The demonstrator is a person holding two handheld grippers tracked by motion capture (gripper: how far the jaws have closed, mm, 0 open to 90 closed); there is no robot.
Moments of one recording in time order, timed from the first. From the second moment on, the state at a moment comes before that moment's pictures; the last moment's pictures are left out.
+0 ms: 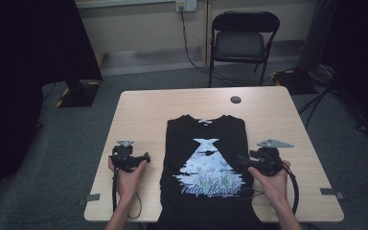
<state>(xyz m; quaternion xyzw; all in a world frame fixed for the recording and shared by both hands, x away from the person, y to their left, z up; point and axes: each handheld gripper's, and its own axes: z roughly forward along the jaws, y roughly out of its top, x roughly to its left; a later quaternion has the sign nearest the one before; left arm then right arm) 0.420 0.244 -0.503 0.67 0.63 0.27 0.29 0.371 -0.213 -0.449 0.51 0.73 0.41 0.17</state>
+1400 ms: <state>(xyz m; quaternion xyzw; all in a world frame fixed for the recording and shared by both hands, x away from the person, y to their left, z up) 0.422 0.243 -0.503 0.67 0.63 0.27 0.29 0.376 -0.299 -0.503 0.64 0.66 0.29 0.28</state>
